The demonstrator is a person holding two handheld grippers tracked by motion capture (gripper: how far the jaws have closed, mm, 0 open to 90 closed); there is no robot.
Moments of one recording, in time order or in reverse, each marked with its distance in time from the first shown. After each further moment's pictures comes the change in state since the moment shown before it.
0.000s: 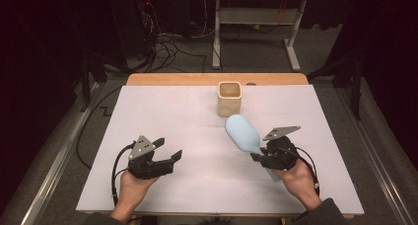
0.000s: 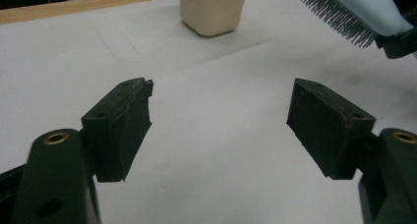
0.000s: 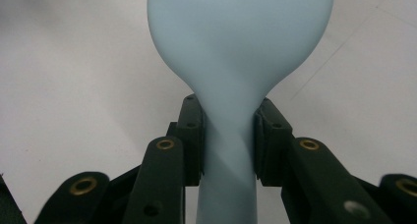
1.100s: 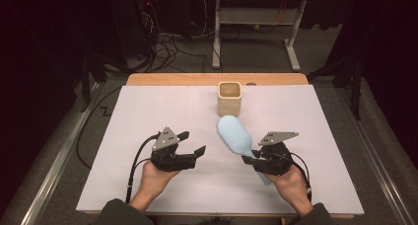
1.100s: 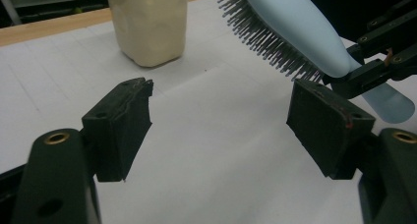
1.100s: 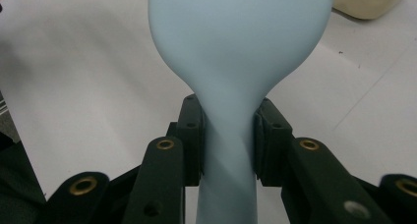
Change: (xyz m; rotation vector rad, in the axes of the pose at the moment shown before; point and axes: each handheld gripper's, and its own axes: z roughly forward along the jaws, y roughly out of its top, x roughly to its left) left arm -0.033 0.031 0.037 -0.003 -0.139 0.059; right arm 0.020 0.001 0.003 -0.109 0.069 -0.011
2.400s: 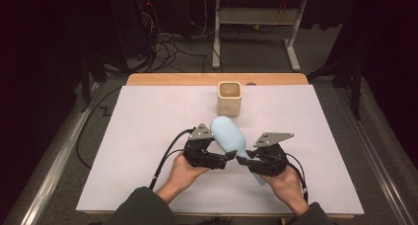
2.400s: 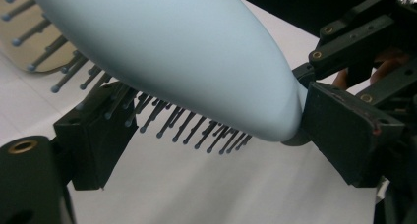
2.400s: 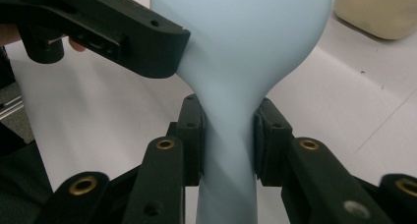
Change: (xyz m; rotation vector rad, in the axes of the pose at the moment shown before) left arm -0.029 0.025 0.063 0.088 -0.185 -0.041; right arm 0.008 0.004 0.005 -0.035 0.038 -0.041
